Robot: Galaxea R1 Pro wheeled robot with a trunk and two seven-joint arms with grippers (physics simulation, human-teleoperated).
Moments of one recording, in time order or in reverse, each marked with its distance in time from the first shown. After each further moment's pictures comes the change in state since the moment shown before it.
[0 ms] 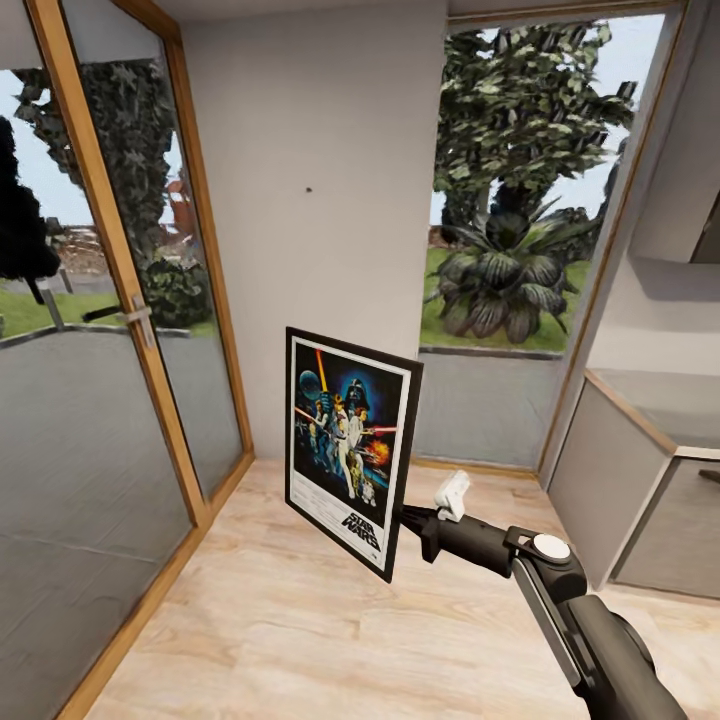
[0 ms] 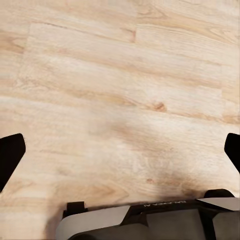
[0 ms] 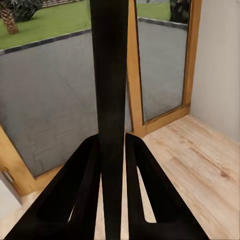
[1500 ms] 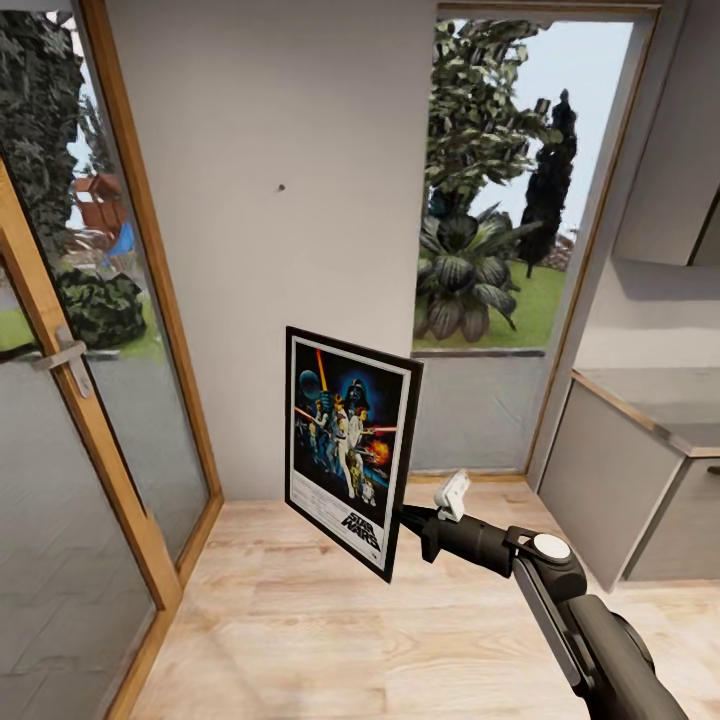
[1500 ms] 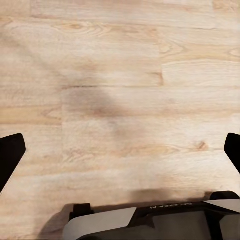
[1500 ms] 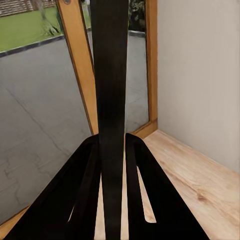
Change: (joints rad) left arm 0.000 0.015 0.000 0.000 0.001 0.000 0.002; right arm 0.000 0.000 0.000 0.000 -0.001 0.000 0.000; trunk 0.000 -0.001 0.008
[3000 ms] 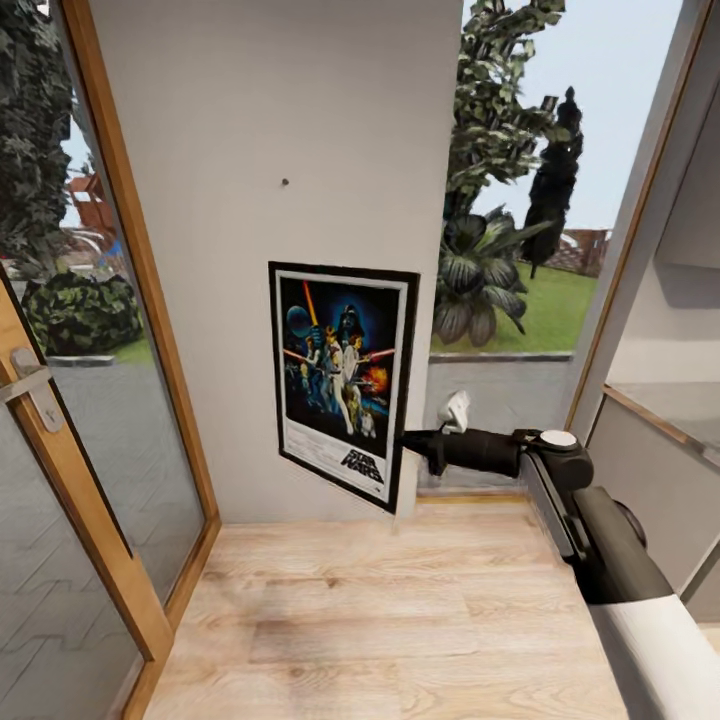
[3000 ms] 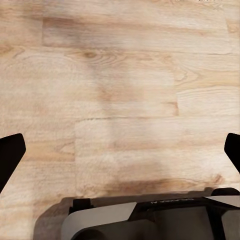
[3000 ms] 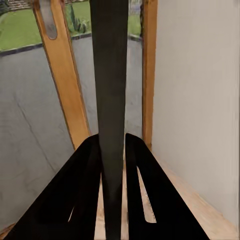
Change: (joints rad) left arm 0.000 -0.002 -0.001 0.087 0.006 -0.086 0.000; right arm -0.324 -0.034 -0.006 -0.011 0.000 0.280 0.142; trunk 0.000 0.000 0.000
